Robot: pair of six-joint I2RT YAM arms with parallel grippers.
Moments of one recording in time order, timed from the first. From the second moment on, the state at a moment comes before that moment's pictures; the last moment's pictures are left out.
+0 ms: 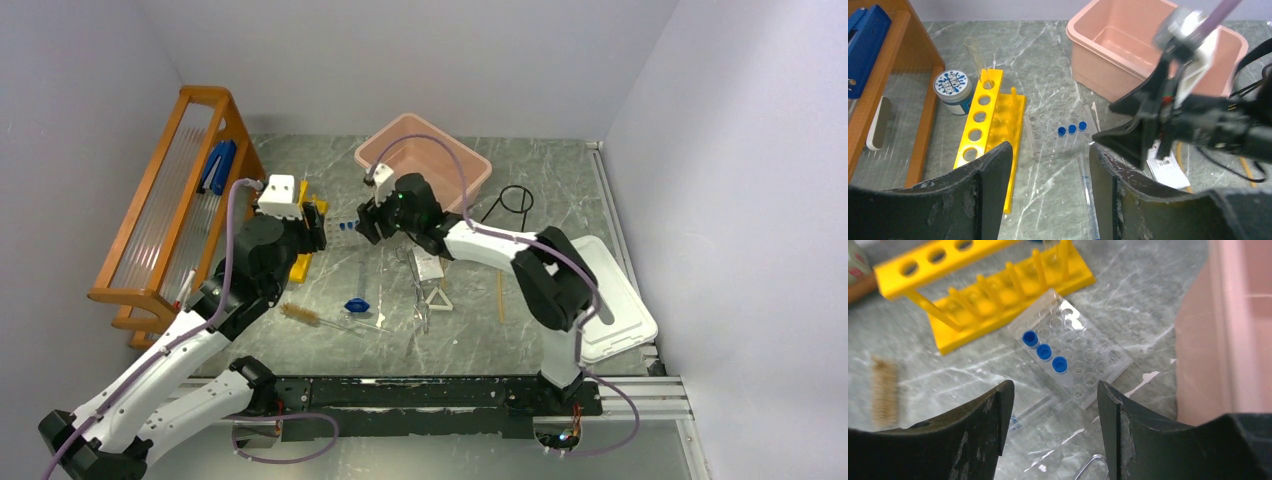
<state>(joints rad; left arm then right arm) -0.64 0.78 0.81 -0.25 -0.51 -0.21 0.77 1.96 1.28 0.28 -0.24 -0.05</state>
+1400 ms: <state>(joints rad) -0.64 1.27 0.81 -0.41 -0.11 -0.50 0.35 1.28 1.05 -0.40 0.42 0.66</state>
